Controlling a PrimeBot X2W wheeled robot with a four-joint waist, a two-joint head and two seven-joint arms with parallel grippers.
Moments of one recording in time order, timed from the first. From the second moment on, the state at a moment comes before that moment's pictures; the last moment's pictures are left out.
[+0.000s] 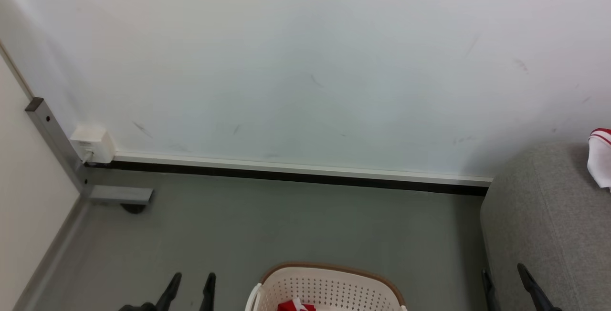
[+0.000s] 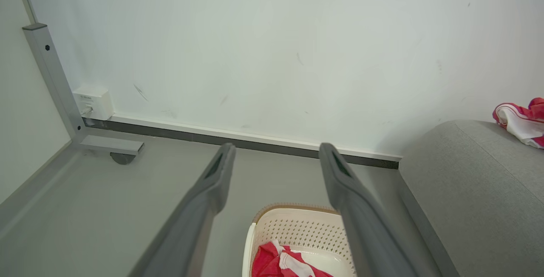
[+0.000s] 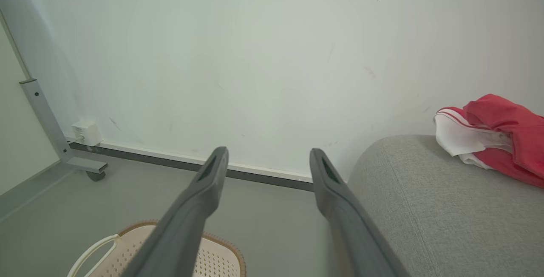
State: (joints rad) left arm 0.02 0.11 -0.12 0.32 -0.26 -0.10 -0.26; right arm 0.08 -0.05 0.02 0.23 0.13 0.13 -0.26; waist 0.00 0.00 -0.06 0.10
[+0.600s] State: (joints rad) left arm 0.02 0.08 -0.09 0.31 -0.23 -0.12 -0.26; right arm 0.07 -0.05 0.02 0.22 0.13 0.13 -0.26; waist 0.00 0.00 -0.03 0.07
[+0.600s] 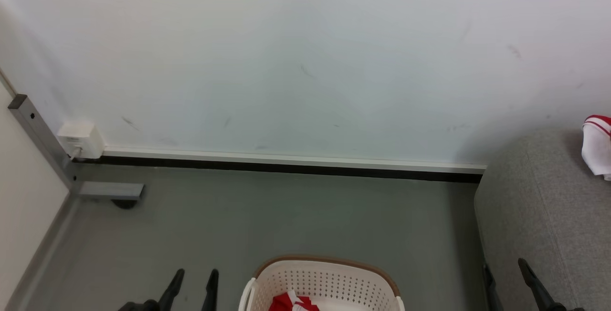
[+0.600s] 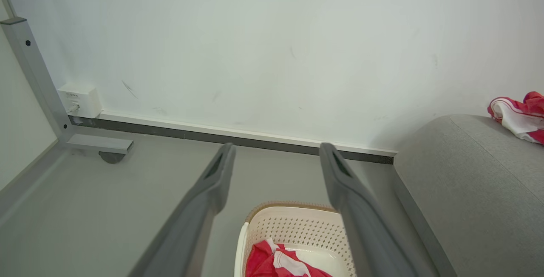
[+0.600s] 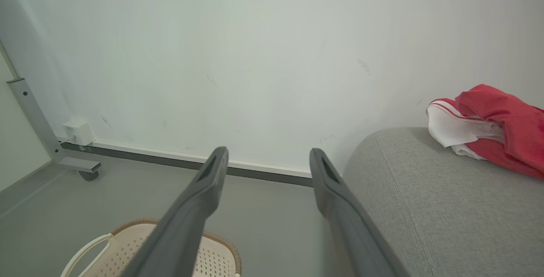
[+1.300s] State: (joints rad) left arm -0.37 0.10 -0.38 0.60 -0.23 -0.13 -0.23; right arm -0.13 -0.05 0.02 0.13 0.12 0.13 -0.26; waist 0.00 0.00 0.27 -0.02
